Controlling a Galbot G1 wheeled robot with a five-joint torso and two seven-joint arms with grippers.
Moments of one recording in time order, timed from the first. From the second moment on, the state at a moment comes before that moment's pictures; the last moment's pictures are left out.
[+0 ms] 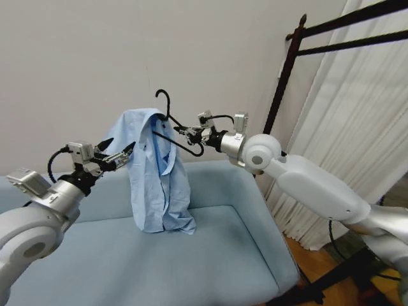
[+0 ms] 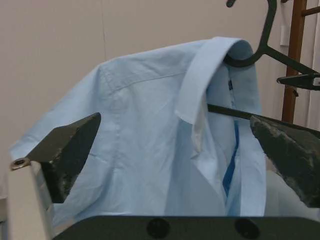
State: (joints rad) left arm 1.21 -0.51 -0.93 -2.36 -1.19 0.24 -0.22; right arm 0.23 0.81 -0.45 1.80 1.40 -0.33 -0.06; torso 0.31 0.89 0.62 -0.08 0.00
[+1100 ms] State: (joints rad) left arm 0.80 -0.31 -0.79 -1.74 -1.32 0.41 0.86; right arm 0.14 0.72 -0.35 1.73 1.16 -0.34 -0.65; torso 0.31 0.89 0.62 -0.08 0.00
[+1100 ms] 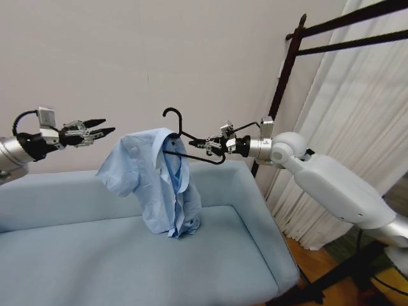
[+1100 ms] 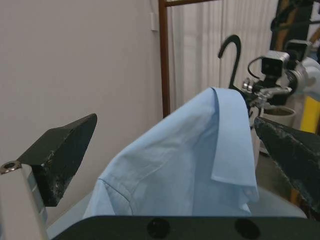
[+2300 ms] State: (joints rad) left arm 0.90 -0.20 -0.80 -1.67 -1.24 0.38 1.02; right arm 0.21 0.83 -0.45 1.74 1.14 -0.31 -0.64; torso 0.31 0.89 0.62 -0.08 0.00
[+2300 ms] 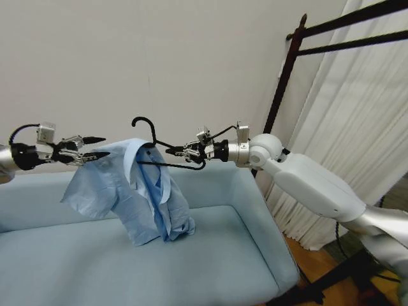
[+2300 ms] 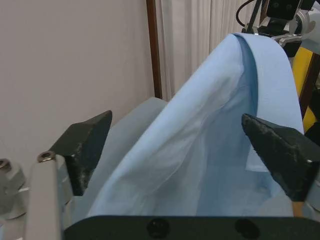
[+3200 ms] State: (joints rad) left arm 0.92 -0.25 -0.80 -1.68 -1.22 0.39 1.01; right arm 0.22 0.86 -0.47 1.73 1.14 -0.30 -0.62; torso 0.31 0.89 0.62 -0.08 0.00
